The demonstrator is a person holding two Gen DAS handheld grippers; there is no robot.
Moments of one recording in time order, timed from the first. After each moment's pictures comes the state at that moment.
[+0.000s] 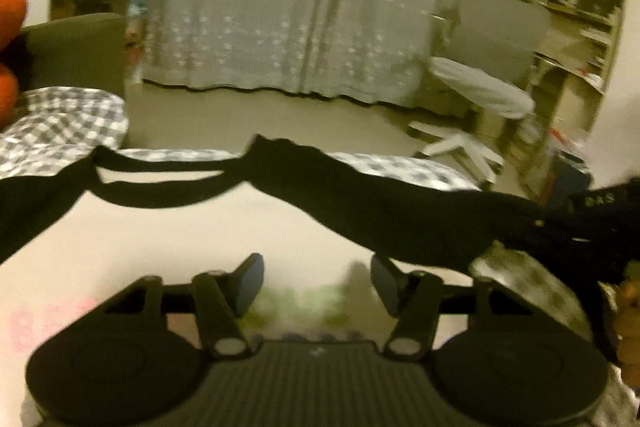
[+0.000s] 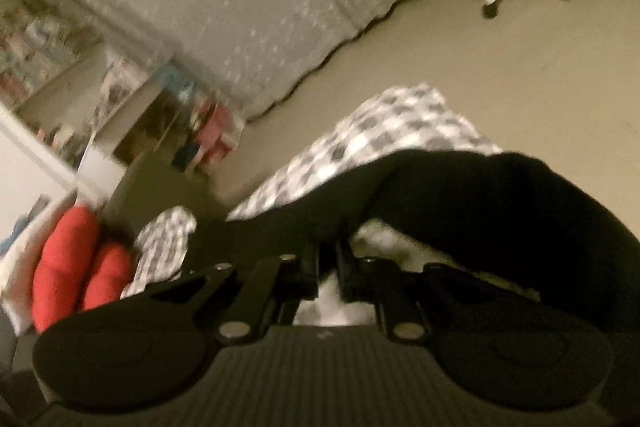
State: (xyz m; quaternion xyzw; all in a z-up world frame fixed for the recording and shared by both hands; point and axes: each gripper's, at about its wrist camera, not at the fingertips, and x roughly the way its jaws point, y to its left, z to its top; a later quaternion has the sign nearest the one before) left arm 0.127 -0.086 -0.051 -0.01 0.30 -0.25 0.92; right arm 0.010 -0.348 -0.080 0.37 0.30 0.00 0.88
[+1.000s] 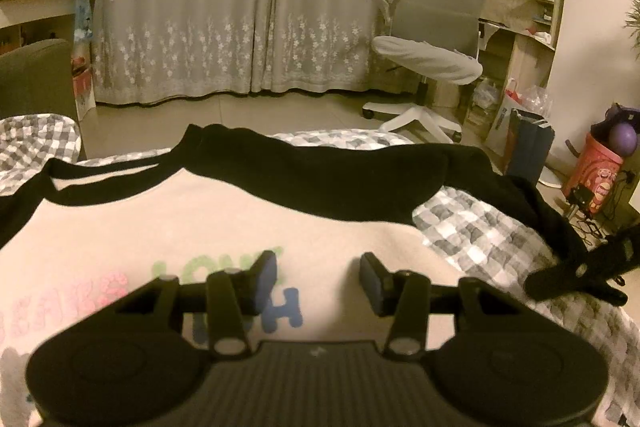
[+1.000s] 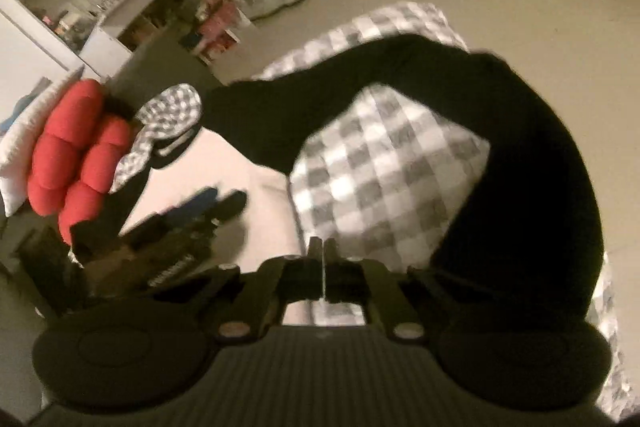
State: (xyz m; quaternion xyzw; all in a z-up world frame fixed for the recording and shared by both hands) left arm 0.101 -0.103 -0.060 0.04 0.29 -0.30 0.91; right arm -0.046 -0.315 -0.059 0.32 0.40 0.05 0.86
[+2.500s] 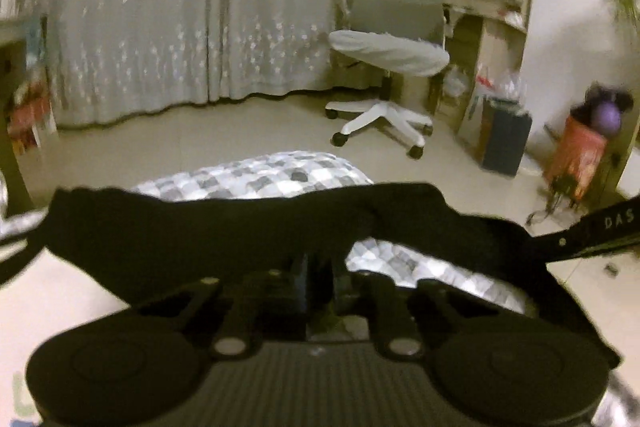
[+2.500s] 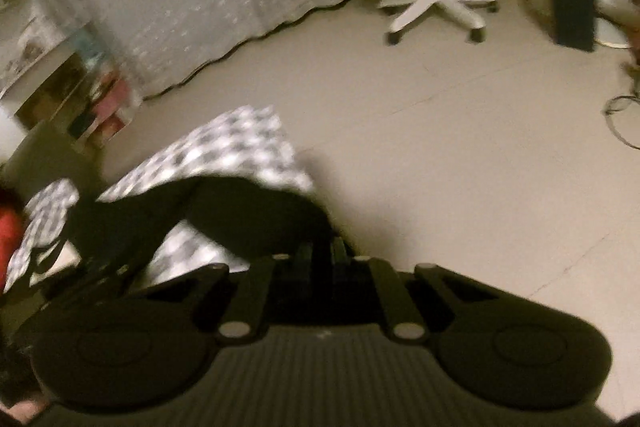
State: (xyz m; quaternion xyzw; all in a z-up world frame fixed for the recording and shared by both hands) left arm 0.131 -0.193 -0.061 0.05 0.29 -0.34 0.89; right arm -0.044 -0.408 -0.069 0.26 0.34 -0.17 0.89
